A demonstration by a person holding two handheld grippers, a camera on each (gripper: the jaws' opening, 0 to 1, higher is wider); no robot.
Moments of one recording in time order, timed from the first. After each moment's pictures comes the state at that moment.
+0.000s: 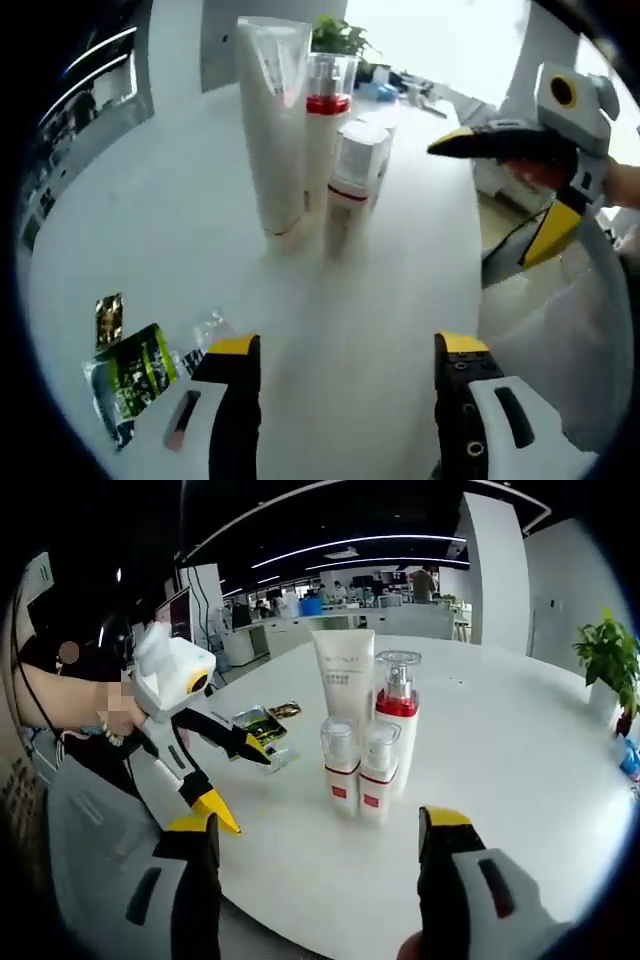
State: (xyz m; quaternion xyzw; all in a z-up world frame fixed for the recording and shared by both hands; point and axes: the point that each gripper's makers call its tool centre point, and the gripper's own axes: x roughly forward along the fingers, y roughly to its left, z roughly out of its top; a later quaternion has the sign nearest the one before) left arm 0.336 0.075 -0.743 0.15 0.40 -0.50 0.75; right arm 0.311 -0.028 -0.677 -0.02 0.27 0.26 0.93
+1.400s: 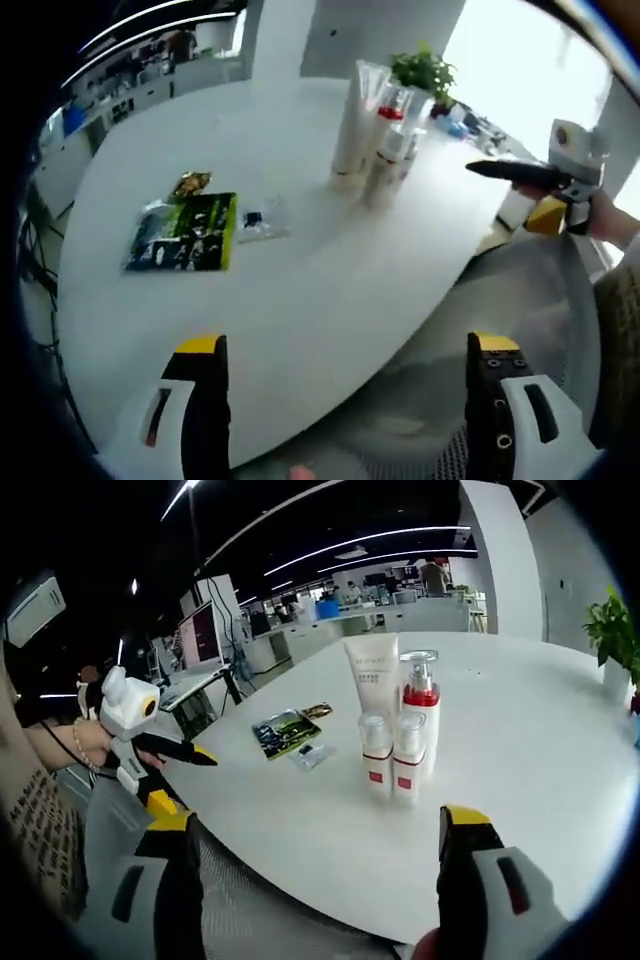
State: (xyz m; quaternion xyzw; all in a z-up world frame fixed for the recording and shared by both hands) left arm 0.258 0.167 -0.723 0.04 0.44 -0.35 0.83; right arm 0.272 -0.017 -0.665 0.02 0.27 0.30 0.91
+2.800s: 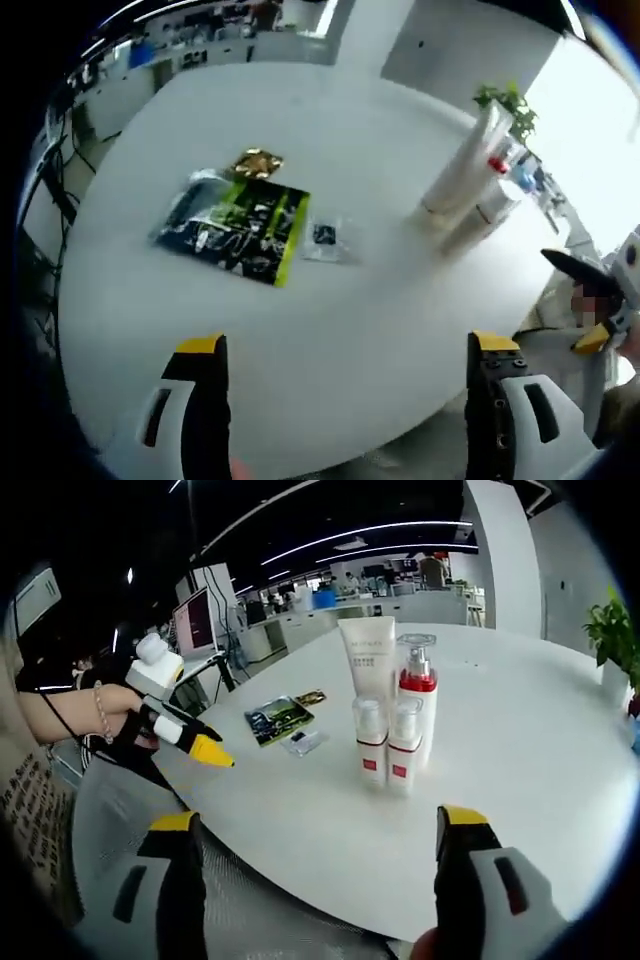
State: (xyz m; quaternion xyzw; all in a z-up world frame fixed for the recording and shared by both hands) left arm 0.336 0.181 -0.738 -0.06 0.48 -0.20 0.85; right arm 0.275 -0.021 -0.678 0.01 0.29 0.29 0.91
